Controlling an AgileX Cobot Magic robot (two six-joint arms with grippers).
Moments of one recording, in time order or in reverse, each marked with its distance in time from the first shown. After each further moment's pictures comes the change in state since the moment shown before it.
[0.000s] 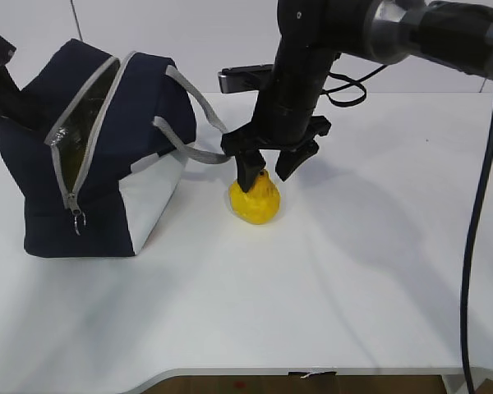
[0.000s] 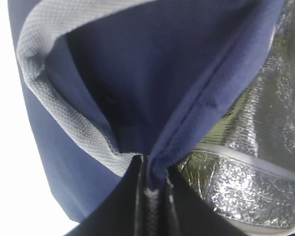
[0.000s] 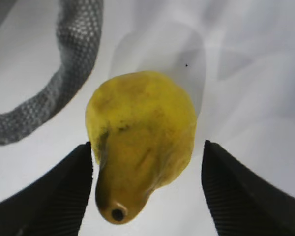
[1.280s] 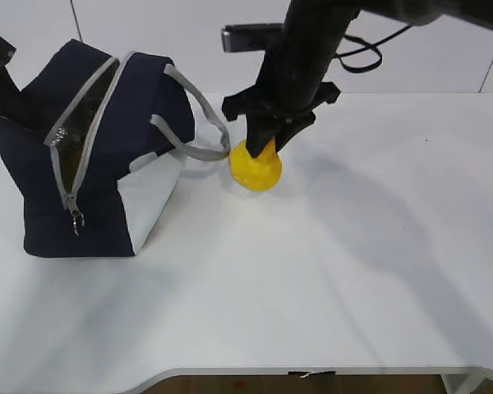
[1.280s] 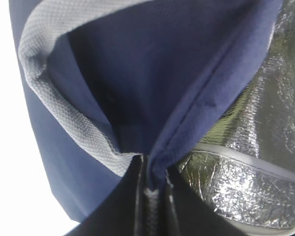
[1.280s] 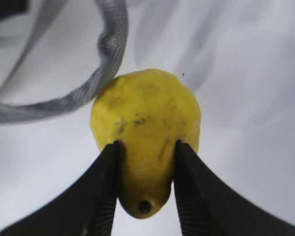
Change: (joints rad) left arm 0.000 0.000 0.000 0.002 0.000 0.000; right arm 0.000 -0.099 0.005 0.000 0.000 0.007
